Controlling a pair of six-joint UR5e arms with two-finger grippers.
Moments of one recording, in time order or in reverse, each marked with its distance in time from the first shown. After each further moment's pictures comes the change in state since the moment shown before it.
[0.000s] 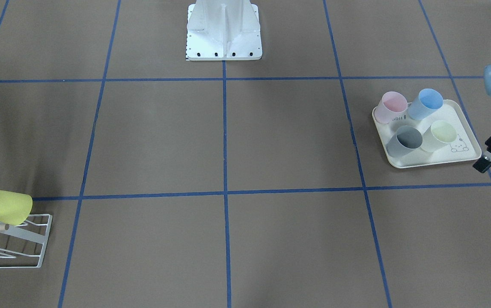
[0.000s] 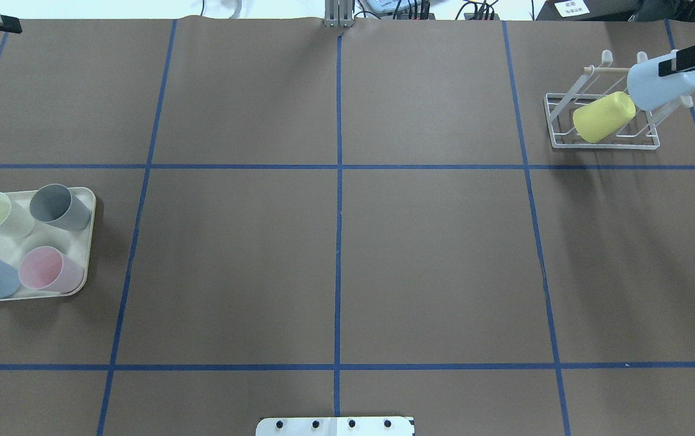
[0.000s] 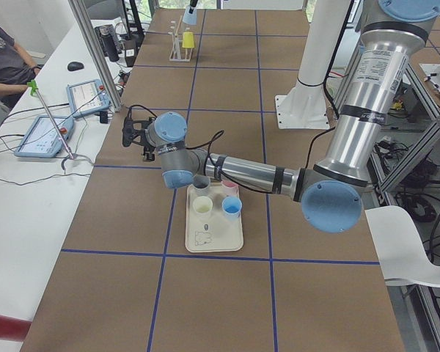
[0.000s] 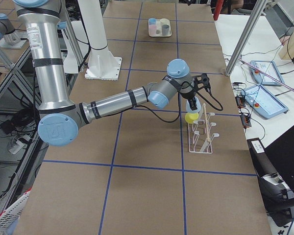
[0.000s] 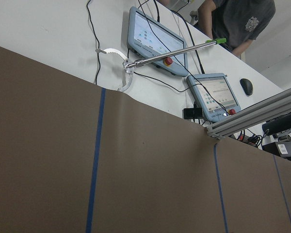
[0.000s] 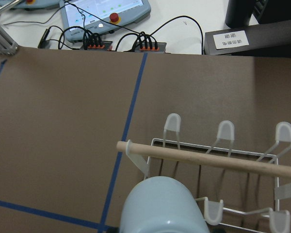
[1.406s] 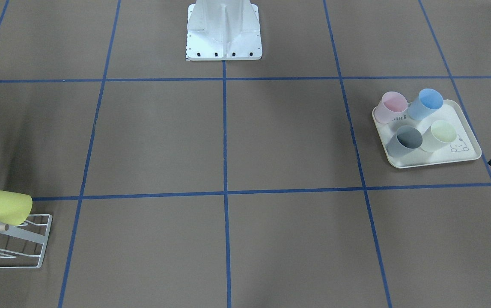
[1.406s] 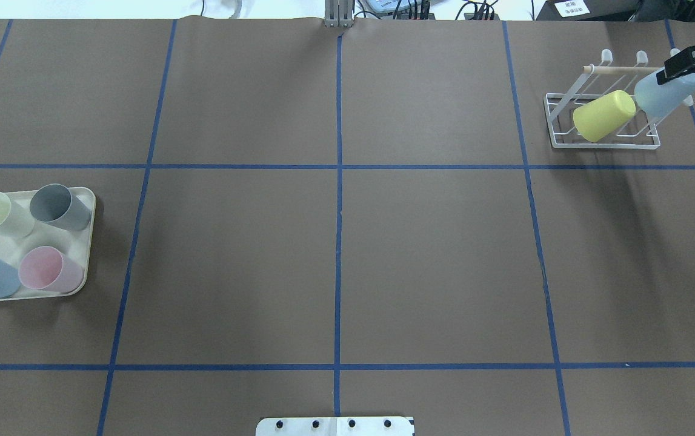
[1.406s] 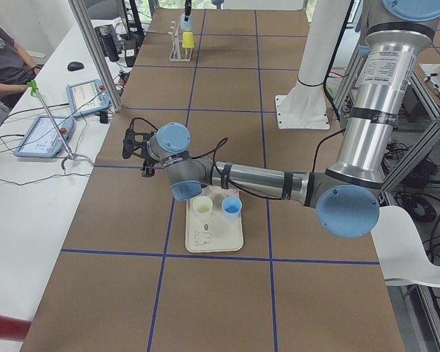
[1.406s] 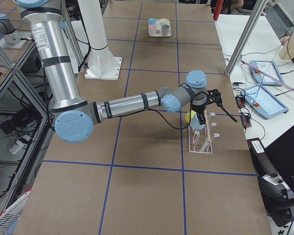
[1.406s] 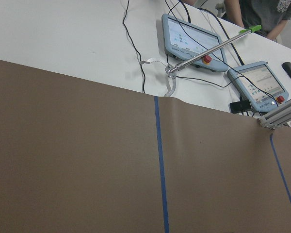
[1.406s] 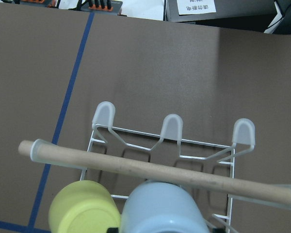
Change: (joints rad) left arm -0.021 0.052 -0.013 0.027 0.003 0.094; right arm -0.009 0.120 -0.209 -0.113 -0.028 -0.127
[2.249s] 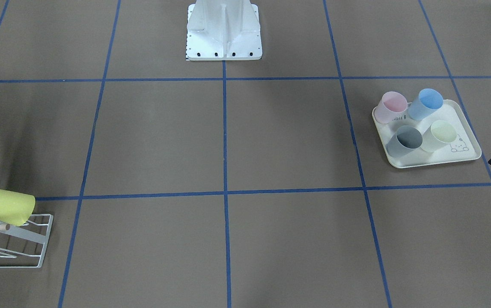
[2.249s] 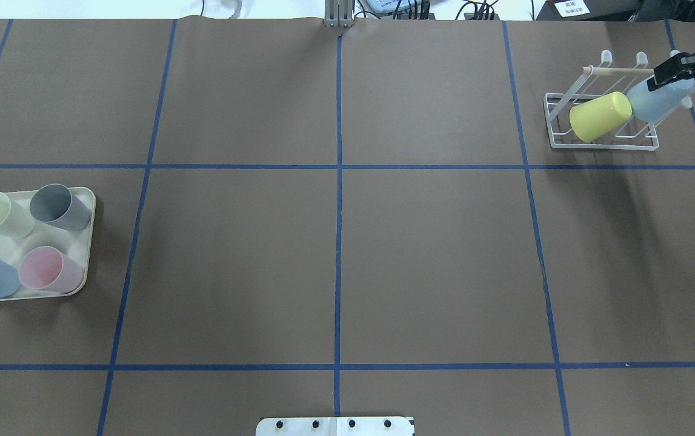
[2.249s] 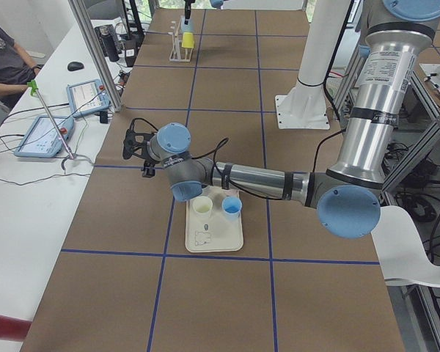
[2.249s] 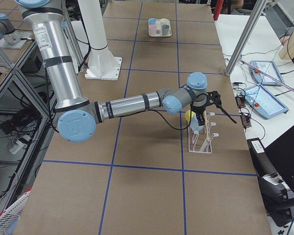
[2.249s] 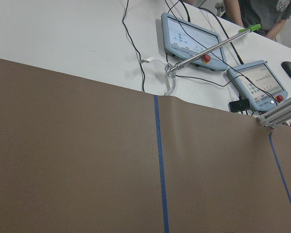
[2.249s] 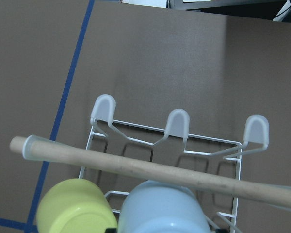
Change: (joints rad) left arm -0.001 0.002 -0.001 0.000 -0.005 -0.001; right arm -0.022 0.006 -0.023 0.001 0.003 0.006
